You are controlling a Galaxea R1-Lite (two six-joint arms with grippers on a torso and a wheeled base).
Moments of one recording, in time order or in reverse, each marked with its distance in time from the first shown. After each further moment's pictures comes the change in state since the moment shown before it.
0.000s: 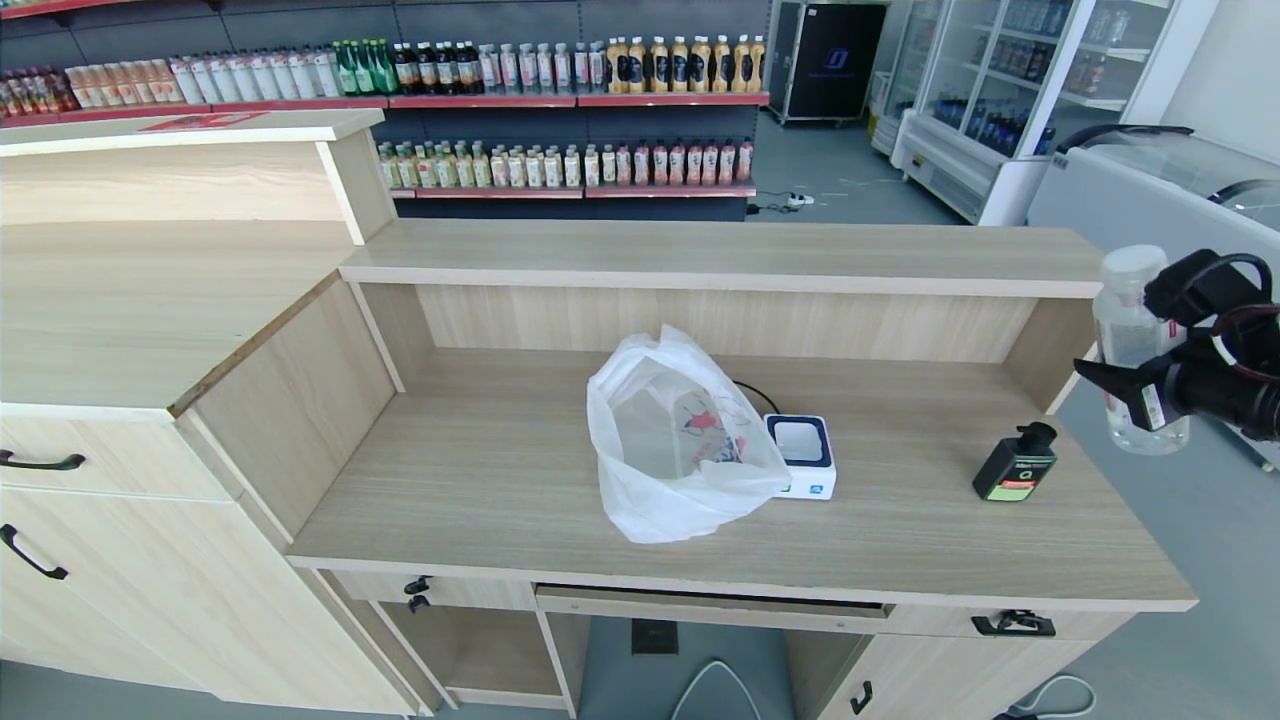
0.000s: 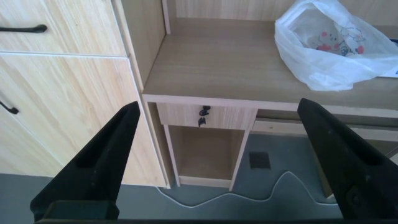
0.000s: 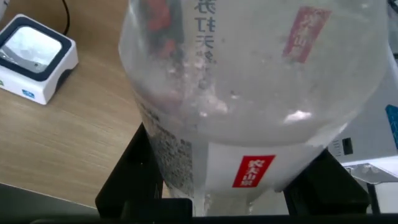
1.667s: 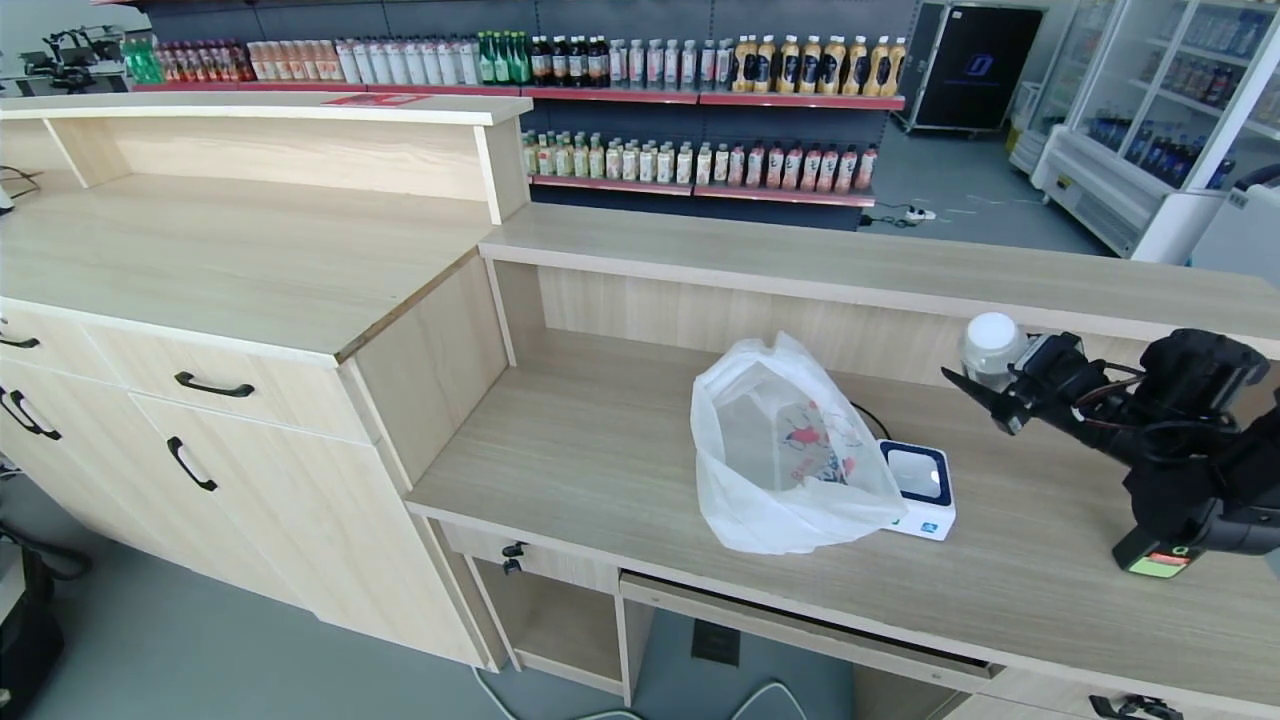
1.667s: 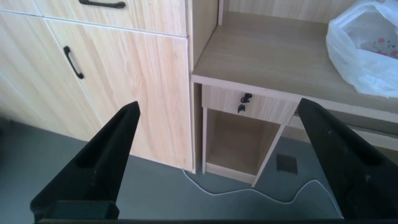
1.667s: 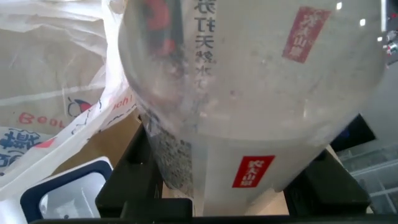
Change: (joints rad) left arm 0.000 0.000 0.000 0.000 0.000 0.000; right arm 0.064 0.518 -0.080 -0.750 0.436 -0.221
